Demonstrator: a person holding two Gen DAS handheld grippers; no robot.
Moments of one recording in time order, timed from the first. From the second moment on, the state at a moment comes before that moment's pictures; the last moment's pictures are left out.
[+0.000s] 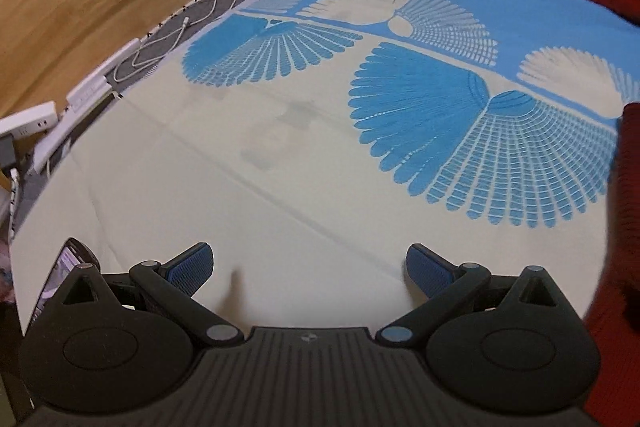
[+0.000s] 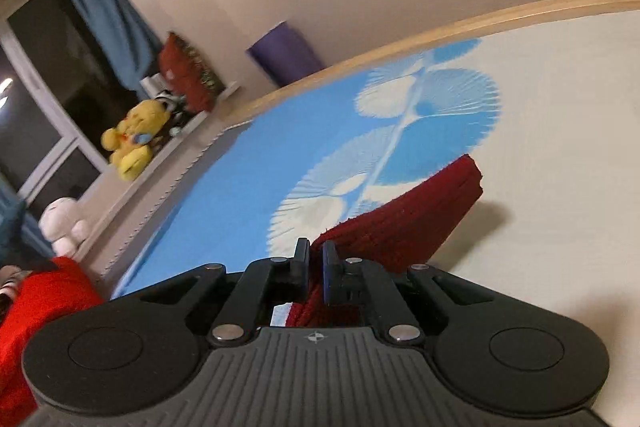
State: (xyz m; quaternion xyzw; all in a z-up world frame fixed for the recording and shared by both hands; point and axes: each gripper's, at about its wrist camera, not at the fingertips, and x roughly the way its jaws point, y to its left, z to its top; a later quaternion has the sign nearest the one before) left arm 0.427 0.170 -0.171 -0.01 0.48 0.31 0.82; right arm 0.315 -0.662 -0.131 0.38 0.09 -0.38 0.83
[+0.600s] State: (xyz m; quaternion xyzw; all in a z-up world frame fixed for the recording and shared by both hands) left arm 0.428 0.195 -0.165 -0.08 0.48 0.31 0.82; right arm 0.390 -0.363 -0.047 0.00 0.10 -0.14 0.99
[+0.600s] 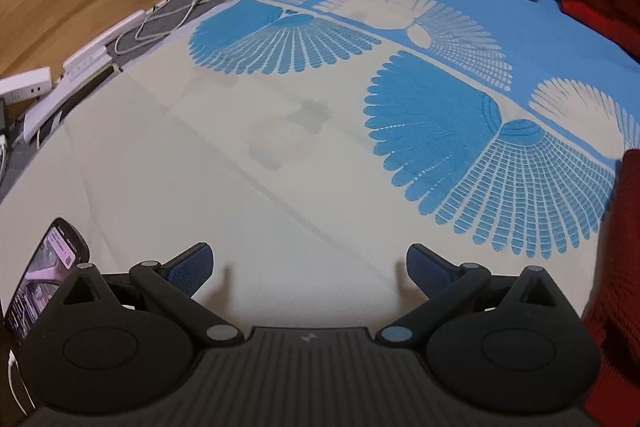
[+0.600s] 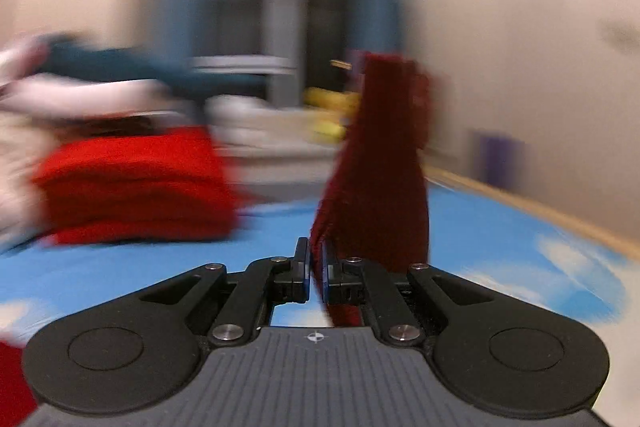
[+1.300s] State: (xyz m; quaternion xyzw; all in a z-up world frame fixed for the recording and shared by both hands) left arm 0.417 0.239 -0.172 -0.14 0.50 0.31 0.80; right arm 0.462 -0.190 -0.174 -0.16 0.29 -0.01 0.94
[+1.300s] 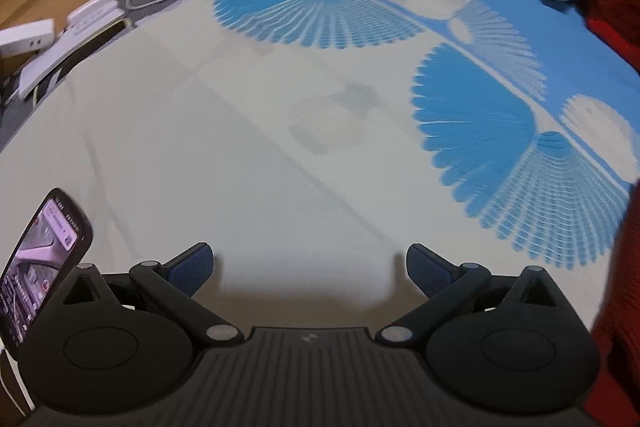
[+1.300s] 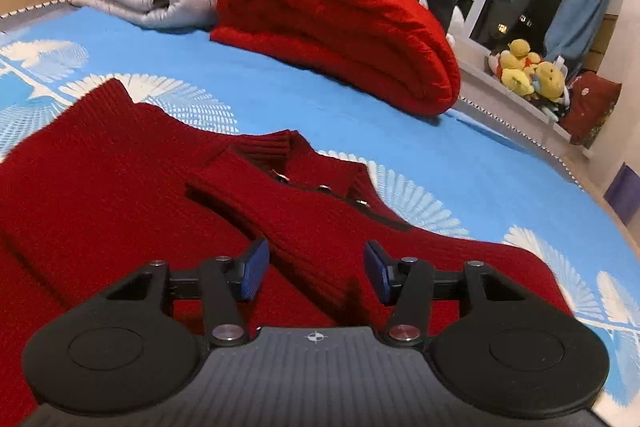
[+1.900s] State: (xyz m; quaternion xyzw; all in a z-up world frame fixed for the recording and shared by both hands) left arm 0.417 0.236 -0.171 -0.17 0.51 0.29 0.79; right arm 0.432 -0.100 -0.178 -0.14 0.31 0.11 0.93
